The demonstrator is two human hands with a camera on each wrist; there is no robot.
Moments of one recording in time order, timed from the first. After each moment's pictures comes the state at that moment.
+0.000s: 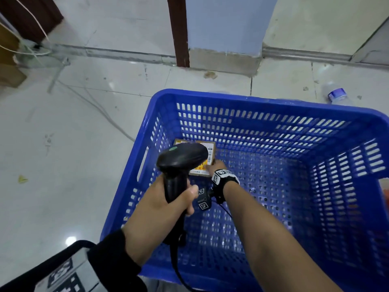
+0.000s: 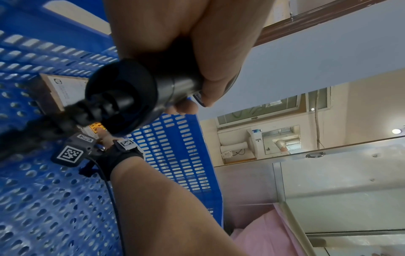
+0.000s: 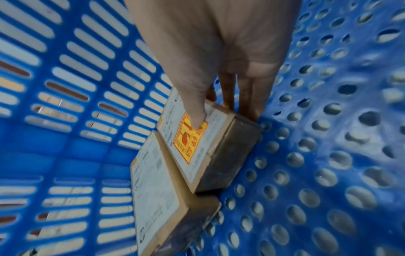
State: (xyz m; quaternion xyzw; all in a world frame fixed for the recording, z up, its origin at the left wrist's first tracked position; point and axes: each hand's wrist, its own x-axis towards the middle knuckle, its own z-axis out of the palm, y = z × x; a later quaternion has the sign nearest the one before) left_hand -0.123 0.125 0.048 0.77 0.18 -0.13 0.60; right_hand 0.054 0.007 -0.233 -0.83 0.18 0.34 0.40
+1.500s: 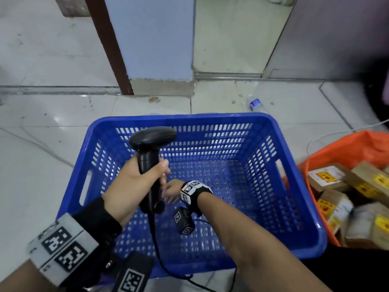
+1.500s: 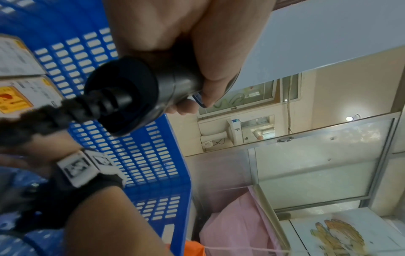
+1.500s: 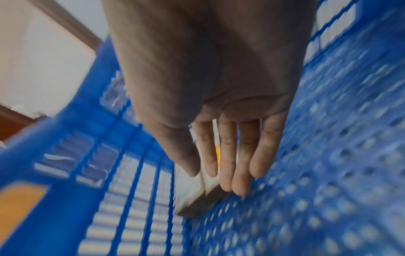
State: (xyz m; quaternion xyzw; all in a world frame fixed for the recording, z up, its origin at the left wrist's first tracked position) left_hand -0.085 0.045 0.081 0.73 0.09 -0.11 0.67; right_hand 0.006 -0.055 -0.146 -0.78 0.00 0.48 0.40
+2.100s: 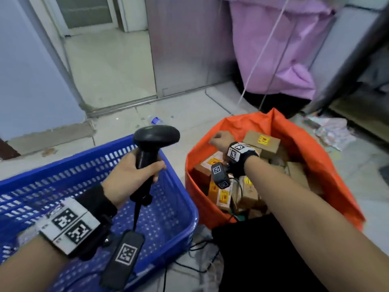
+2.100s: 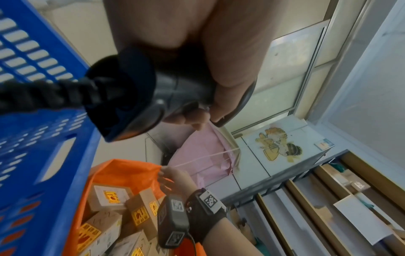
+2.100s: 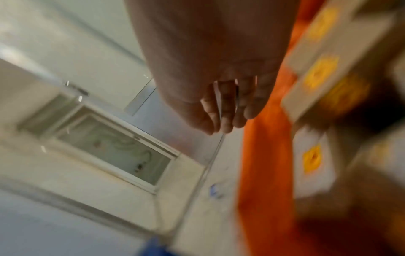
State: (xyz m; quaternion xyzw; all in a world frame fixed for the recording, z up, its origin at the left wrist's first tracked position) left_hand -0.097 -0.207 0.134 0.75 -0.20 -0.24 0.59; right_hand -0.058 -0.529 0.022 -0.87 0.31 -0.02 0.39
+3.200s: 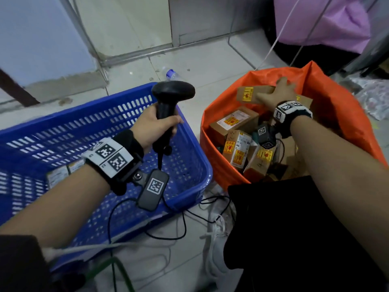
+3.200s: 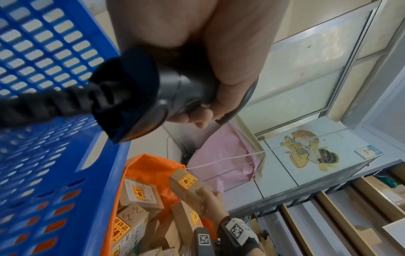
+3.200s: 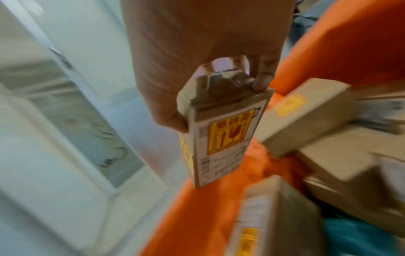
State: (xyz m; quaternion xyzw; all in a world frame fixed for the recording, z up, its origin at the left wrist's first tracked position) left_hand -0.081 -0.223 0.093 0.73 -0.14 -0.27 0.62; right_hand -0.106 -0.590 0.030 -0.89 0.40 -0.08 0.21
